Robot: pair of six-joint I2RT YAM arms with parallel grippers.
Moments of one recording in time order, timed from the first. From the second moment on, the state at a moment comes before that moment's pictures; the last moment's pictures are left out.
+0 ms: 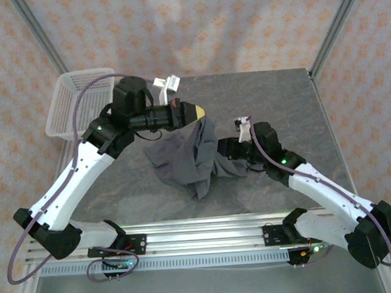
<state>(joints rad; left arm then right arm) -0.57 1.32 1.58 -0.57 0.65 -0.85 0.59 1.04 0.74 -0.18 -0.28 0.60</state>
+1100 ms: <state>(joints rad) -0.45 1.39 1.59 -0.85 0.58 -0.71 0.90 1.08 0.98 -0.25 -0.08 0.25</state>
